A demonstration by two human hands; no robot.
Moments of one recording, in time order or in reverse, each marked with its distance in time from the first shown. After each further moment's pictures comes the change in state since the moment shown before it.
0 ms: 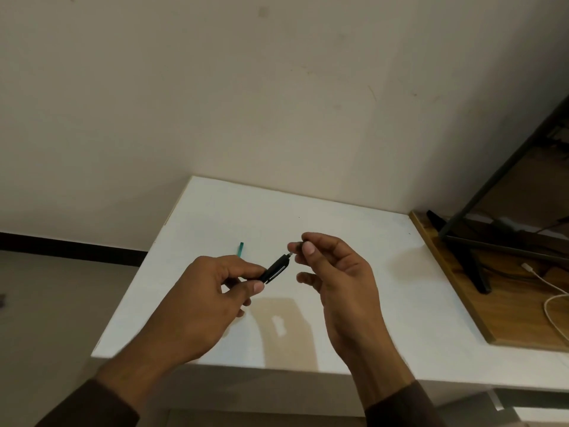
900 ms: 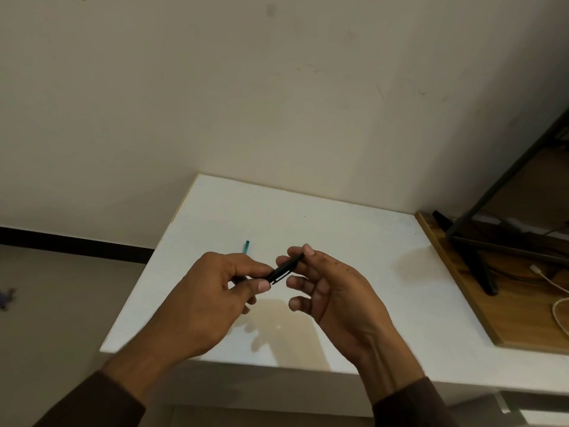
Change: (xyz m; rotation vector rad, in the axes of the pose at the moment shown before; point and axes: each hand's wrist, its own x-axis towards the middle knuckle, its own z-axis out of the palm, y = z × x) left_hand 0.000 0.001 -0.004 0.021 -0.017 0.010; right_hand -0.002 -0.006 0.002 0.275 -0.259 0.352
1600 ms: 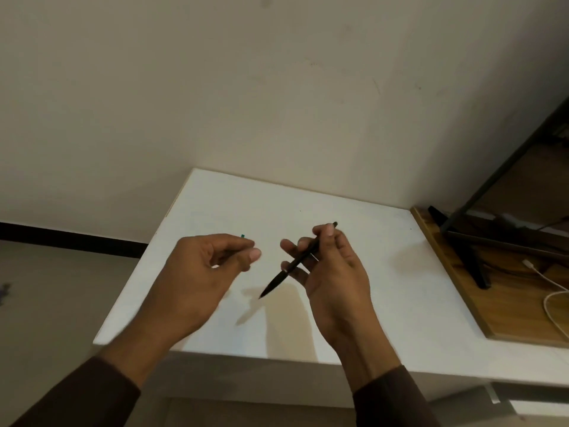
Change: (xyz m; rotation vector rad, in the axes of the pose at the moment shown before) left_hand 0.007 -0.006 -0.002 -0.109 0.175 0.021; right_hand 0.010 0.010 0.003 -0.045 0.239 -0.255
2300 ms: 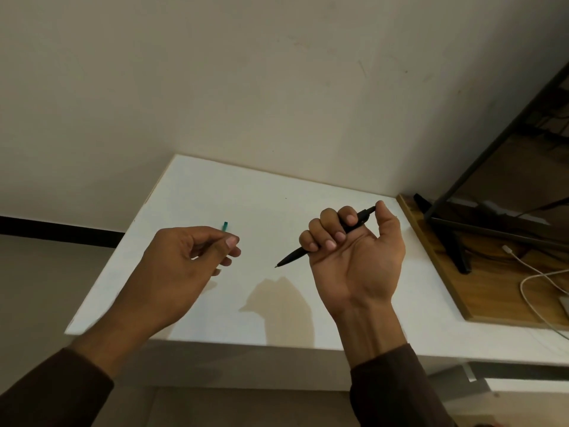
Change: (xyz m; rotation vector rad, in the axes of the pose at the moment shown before) left_hand 0.000 -0.010 0.007 0.003 -0.008 0.005; right_hand 0.004 -0.031 -0.020 0.609 -0.118 -0.002
